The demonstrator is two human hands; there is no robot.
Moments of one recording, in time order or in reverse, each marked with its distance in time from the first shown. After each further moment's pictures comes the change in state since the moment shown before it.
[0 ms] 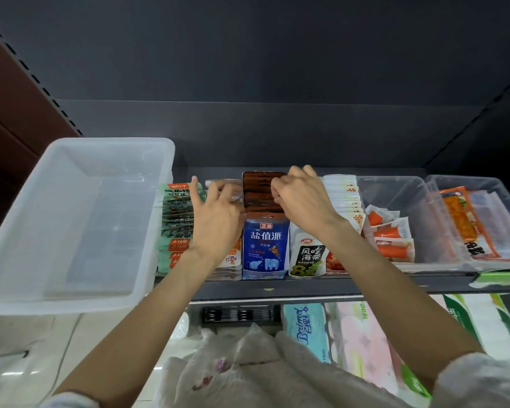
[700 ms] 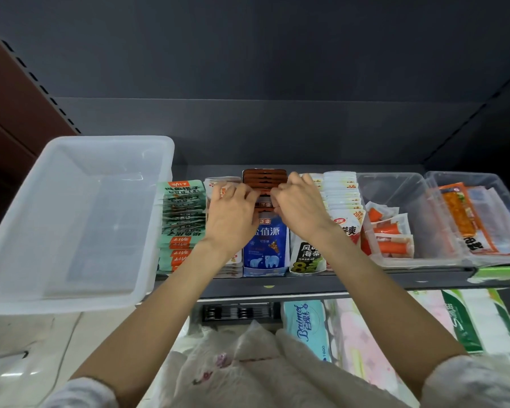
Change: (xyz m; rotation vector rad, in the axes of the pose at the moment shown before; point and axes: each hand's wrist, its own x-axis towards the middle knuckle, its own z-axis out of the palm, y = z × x) left_hand 0.010 0.015 0.007 -0.137 -0.016 0.074; right_hand -0.007 -0.015 0.007 -0.035 -0.084 0.083
